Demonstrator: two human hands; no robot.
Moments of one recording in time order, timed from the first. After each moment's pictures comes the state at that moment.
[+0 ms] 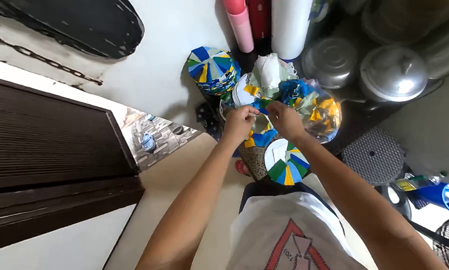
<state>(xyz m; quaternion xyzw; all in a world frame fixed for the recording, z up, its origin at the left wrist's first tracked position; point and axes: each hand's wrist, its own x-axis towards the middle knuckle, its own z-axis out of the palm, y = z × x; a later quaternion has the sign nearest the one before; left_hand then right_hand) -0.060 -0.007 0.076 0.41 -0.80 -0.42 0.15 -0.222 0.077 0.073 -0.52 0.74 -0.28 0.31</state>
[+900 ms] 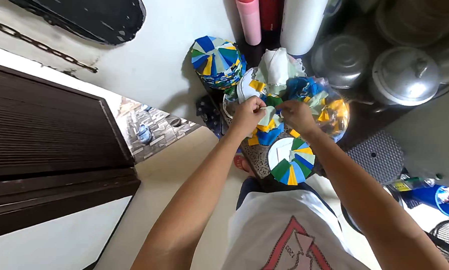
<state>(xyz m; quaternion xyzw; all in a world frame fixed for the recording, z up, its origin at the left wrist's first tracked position) -0.067 -0.026 0.066 0.39 -0.77 -0.49 0.14 -0.243 0.070 0.051 -0.52 0.72 -0.33 0.32</state>
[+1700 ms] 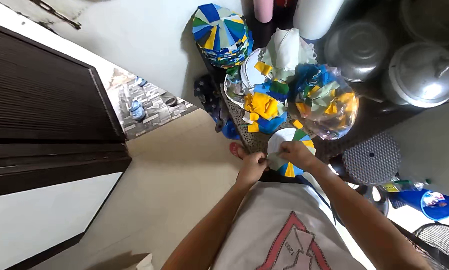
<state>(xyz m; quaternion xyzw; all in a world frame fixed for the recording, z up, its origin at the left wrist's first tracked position) -0.002 0.120 -0.017 0.52 -0.62 -0.60 -0.01 -0.198 0.154 0.013 -0.52 0.67 -0.08 0.53</state>
